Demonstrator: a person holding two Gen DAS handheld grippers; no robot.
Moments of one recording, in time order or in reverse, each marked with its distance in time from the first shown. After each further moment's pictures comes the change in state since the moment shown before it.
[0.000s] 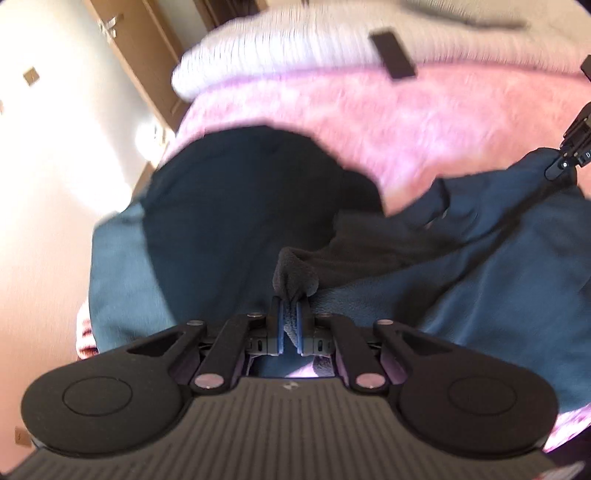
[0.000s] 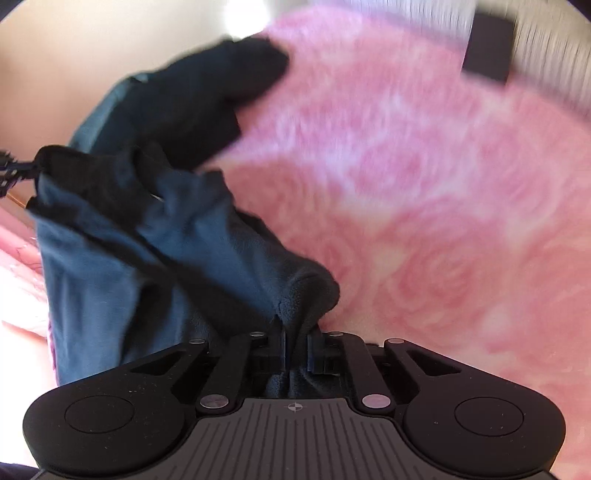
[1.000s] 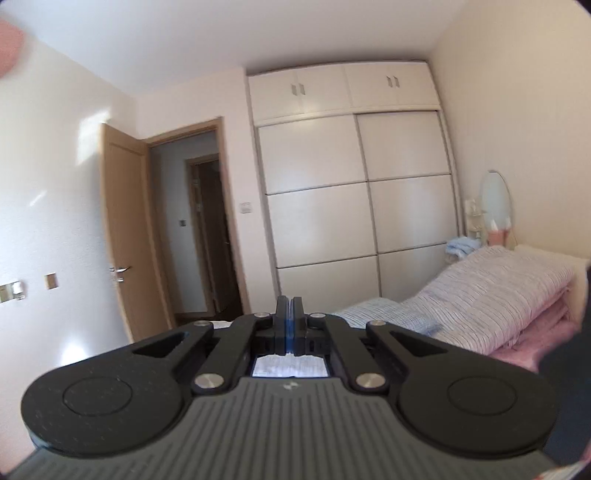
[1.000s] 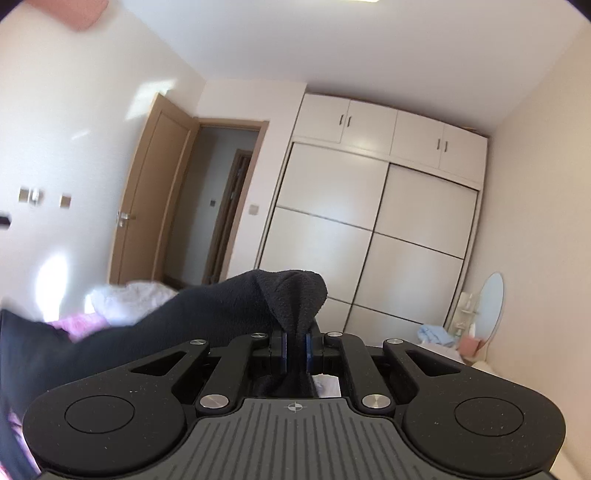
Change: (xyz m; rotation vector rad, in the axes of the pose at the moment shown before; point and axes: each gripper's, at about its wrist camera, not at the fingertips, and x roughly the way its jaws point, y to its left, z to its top) left arm -0.381 -0.217 0.170 -0.121 -0.814 -0.056; right arm -0.637 0.125 -0.257 -0.044 -0.888 -0.895
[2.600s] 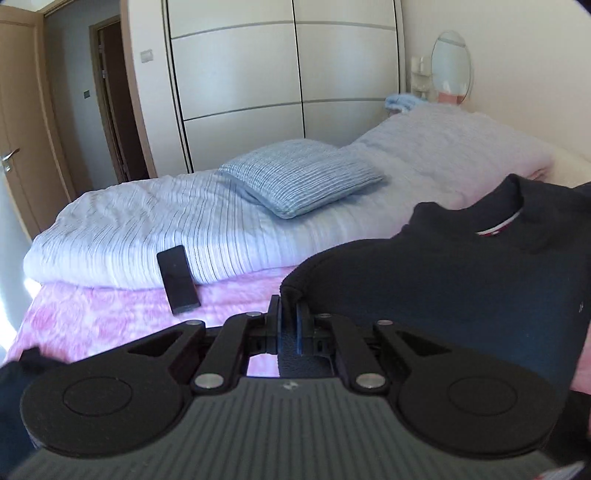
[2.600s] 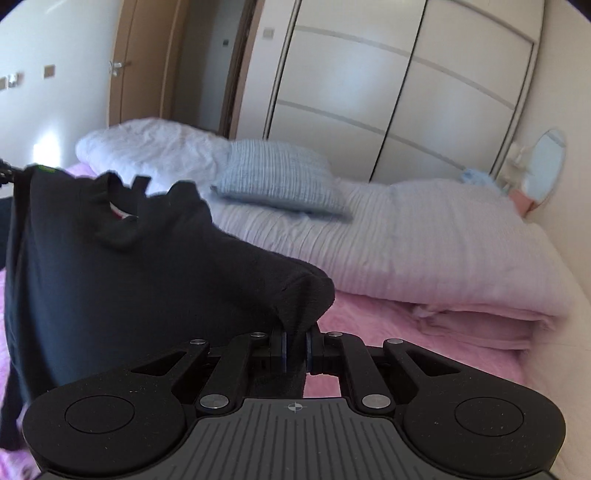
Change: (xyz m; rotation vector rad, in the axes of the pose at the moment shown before) left arm 0.317 -0.044 -0.191 0.023 0.454 -0.240; right arm 0.267 -0.083 -0.211 0.060 0.532 0.111
